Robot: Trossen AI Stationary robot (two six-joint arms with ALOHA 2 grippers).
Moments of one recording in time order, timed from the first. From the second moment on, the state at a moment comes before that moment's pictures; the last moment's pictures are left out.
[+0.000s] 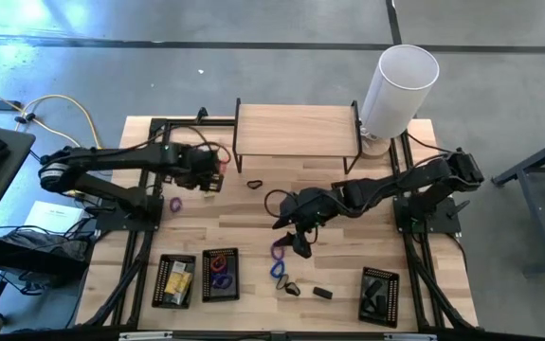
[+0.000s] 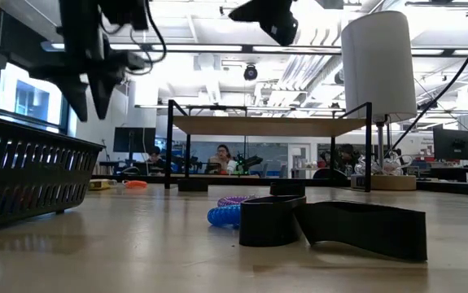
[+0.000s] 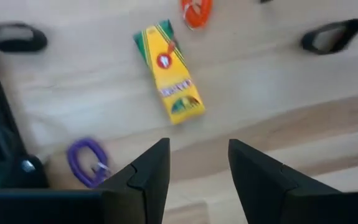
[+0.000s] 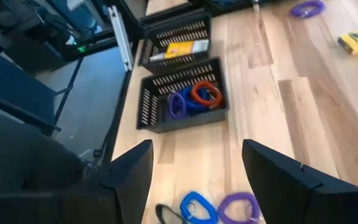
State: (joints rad) left arm 0.21 1.19 0.98 -1.12 -0.14 -1.16; right arm 0.20 1.60 1.24 -0.20 -0.15 0.40
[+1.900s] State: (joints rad) left arm 0.34 1.47 0.81 -0.82 -0.10 -1.29; right arm 0.18 1.60 1.21 -0.26 -0.16 0.42
